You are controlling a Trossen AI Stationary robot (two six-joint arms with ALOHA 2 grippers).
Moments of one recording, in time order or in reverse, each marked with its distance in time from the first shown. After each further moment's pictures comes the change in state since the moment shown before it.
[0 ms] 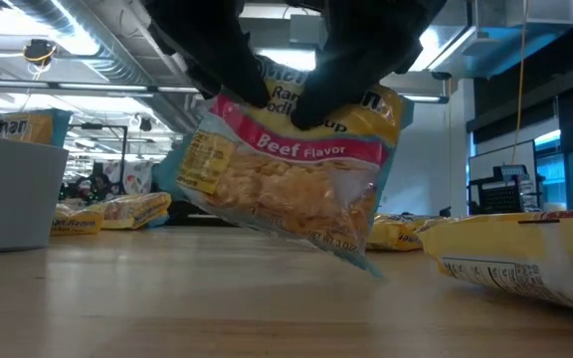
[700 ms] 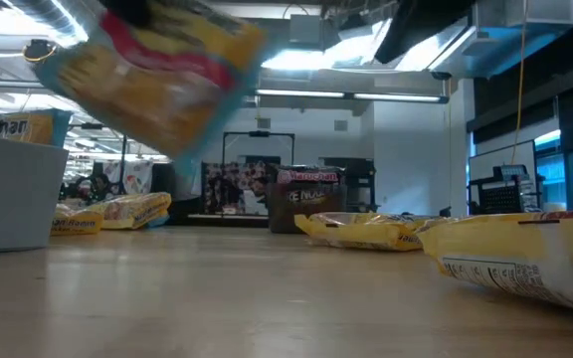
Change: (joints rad) left arm -0.164 -0.298 0.002 -0.438 -0.163 -0.086; right arm 0.190 -0.168 -0.023 -0.243 0.280 0.010
